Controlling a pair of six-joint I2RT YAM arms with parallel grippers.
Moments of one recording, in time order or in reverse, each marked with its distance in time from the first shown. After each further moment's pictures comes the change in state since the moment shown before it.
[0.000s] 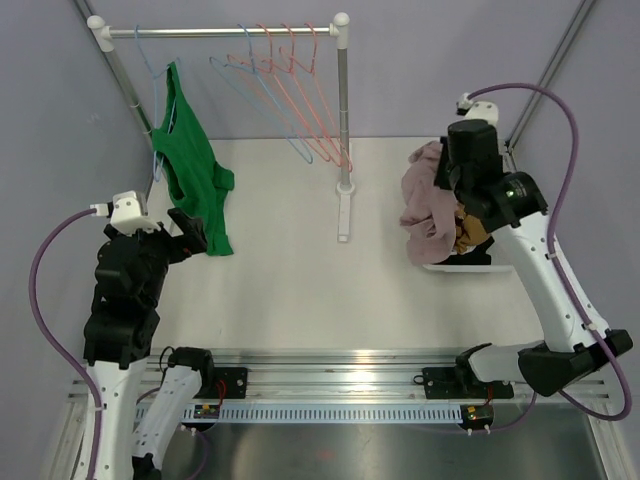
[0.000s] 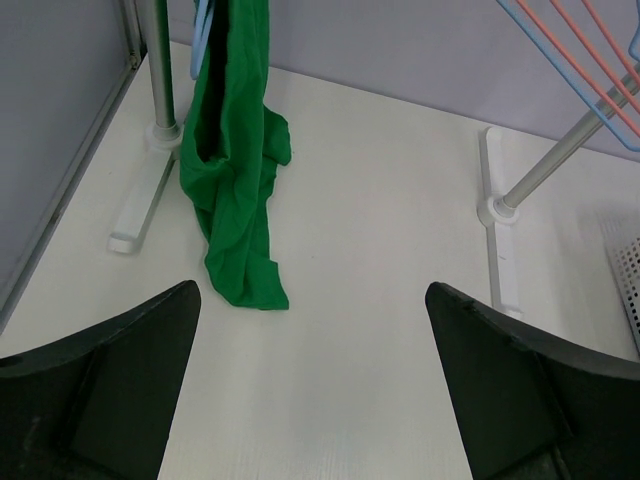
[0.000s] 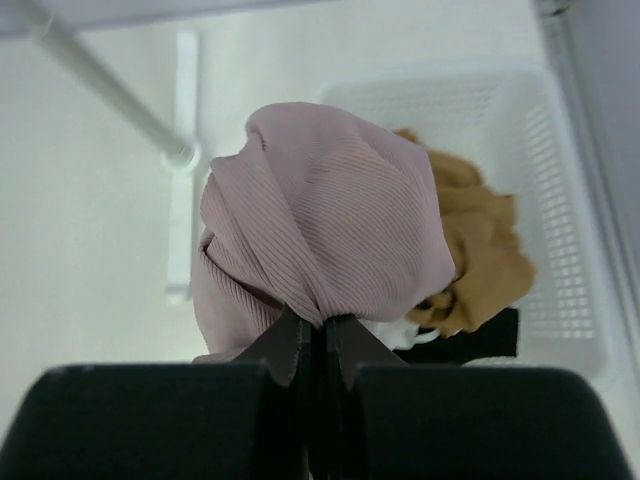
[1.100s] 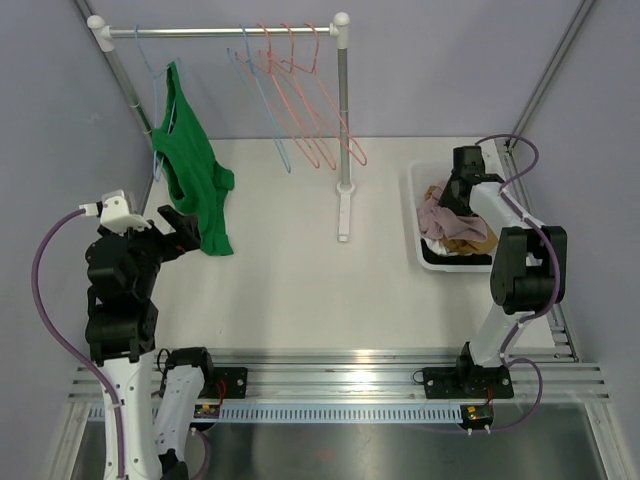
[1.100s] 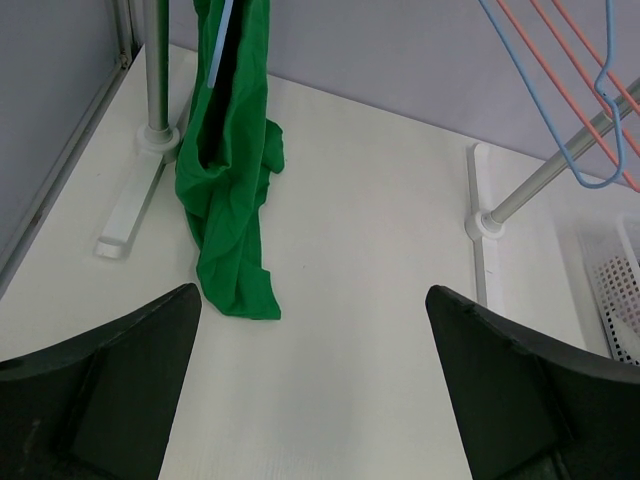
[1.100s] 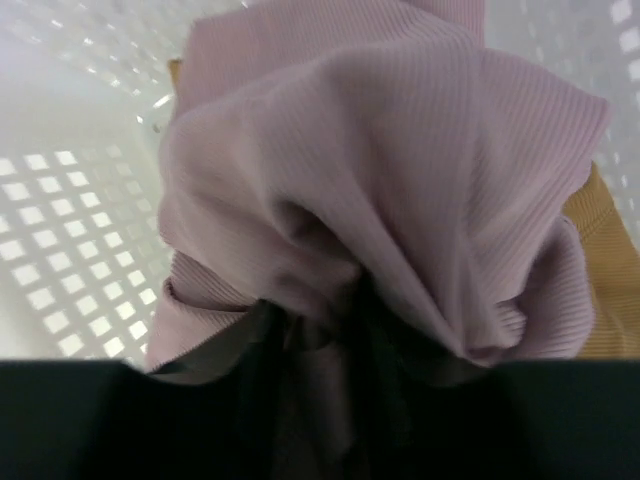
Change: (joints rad) left arm 0.240 -0.001 -0.032 0.050 0.248 -0.019; right arm -0.462 0.488 -0.291 0.409 -0.240 0.107
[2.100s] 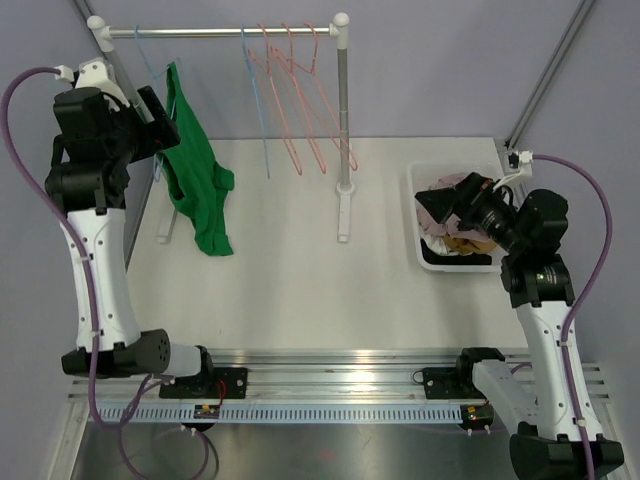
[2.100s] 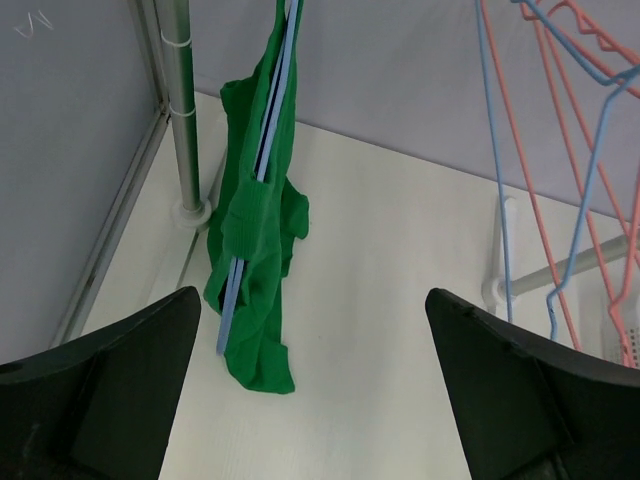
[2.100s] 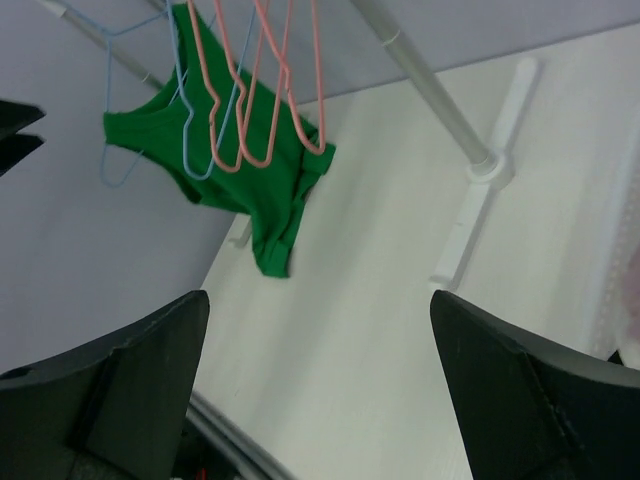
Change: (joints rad) left arm 0.005 0.777 0.976 -0.346 -0.061 0.037; right arm -0.014 -0.946 -0.265 0.168 -0.767 0.169
